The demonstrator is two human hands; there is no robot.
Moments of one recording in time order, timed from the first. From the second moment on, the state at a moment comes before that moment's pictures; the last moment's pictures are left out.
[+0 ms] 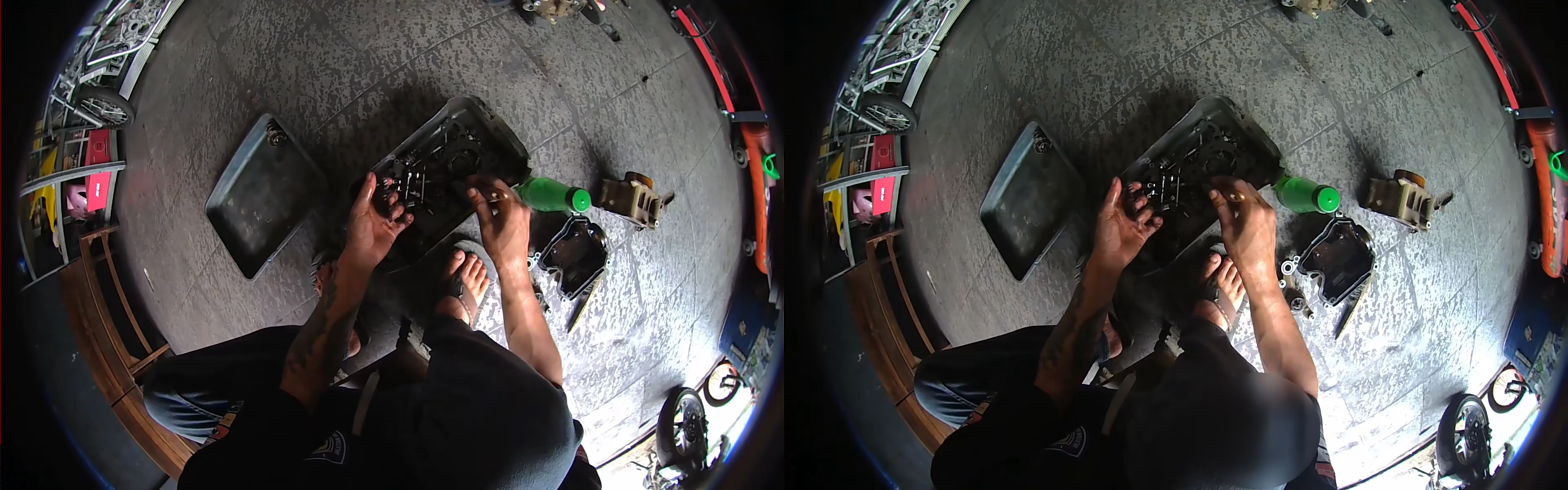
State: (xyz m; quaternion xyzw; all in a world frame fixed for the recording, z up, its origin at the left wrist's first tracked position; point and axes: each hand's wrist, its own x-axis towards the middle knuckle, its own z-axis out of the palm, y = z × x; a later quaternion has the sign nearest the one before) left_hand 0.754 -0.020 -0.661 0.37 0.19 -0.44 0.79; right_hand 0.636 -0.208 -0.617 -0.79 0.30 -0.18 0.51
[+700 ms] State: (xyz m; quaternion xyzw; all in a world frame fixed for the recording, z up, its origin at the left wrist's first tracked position) left_hand 0.756 -0.017 -0.656 0.24 0.14 -0.51 0.81; right_hand 0.659 -0.208 -0.632 -0.81 0.26 -0.14 0.50
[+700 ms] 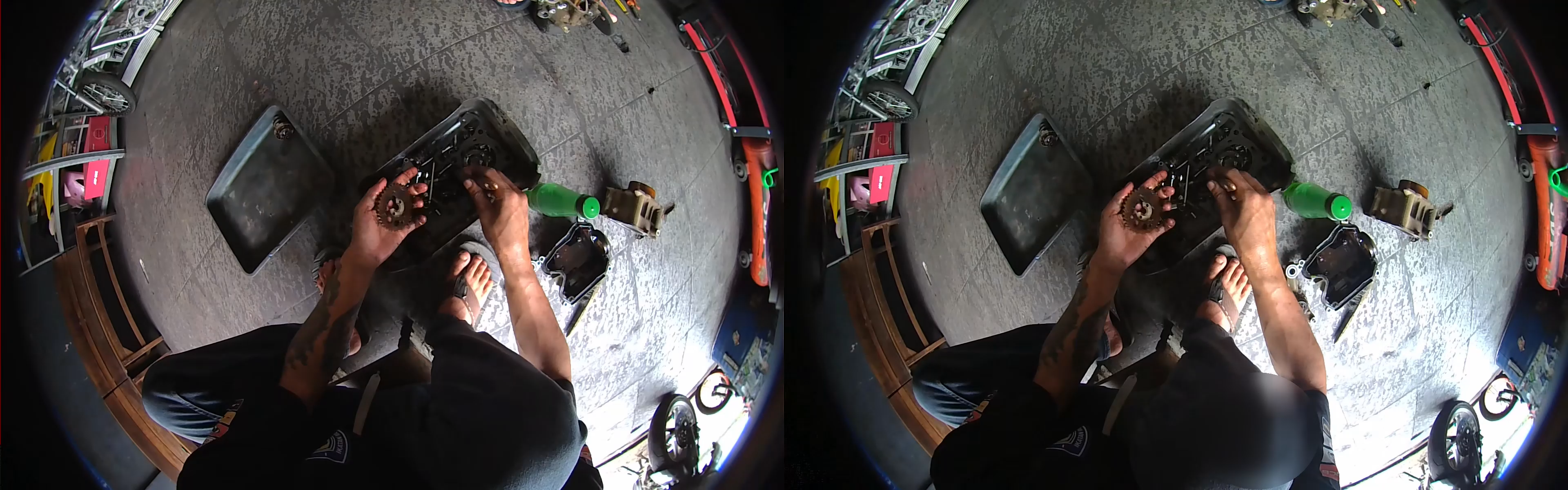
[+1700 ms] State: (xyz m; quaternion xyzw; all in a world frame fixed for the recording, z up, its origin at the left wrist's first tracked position) left_hand 0.748 -0.052 -0.699 0.42 0.22 -0.42 0.77; right_hand 0.681 -0.199 -0.652 -0.83 0.30 -0.12 0.46
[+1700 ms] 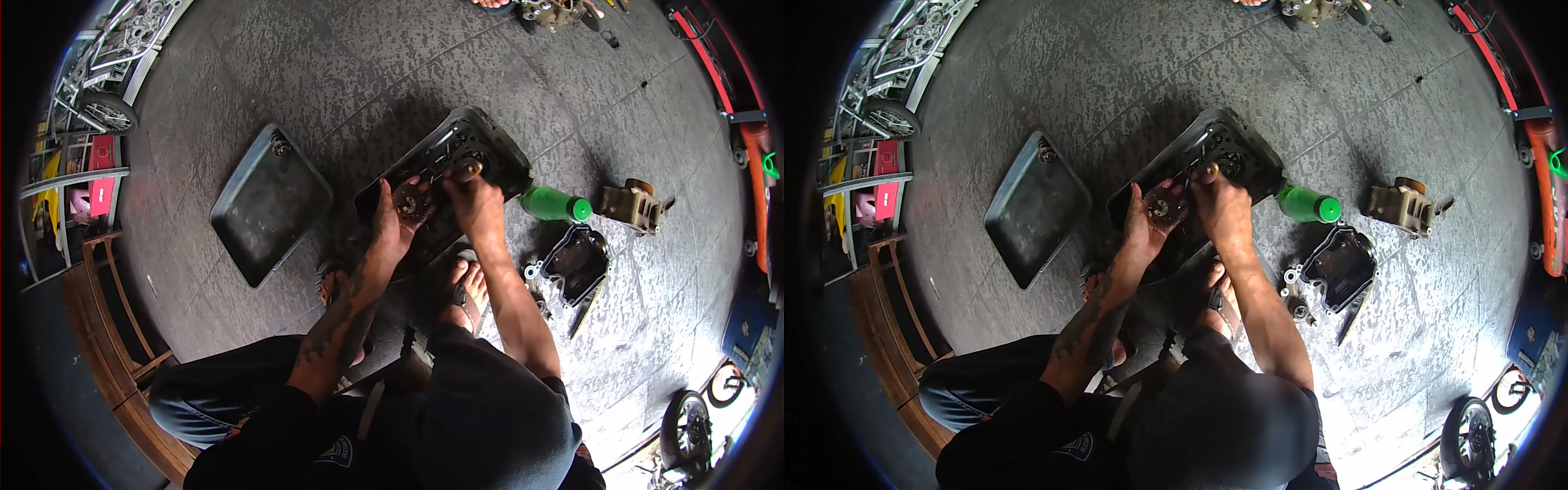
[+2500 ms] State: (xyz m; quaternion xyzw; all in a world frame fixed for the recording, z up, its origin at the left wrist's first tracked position) left_hand 0.742 -0.046 -0.693 0.35 0.21 -0.43 0.80; right_hand 0.685 -0.197 -0.633 -0.74 0.20 -0.18 0.61
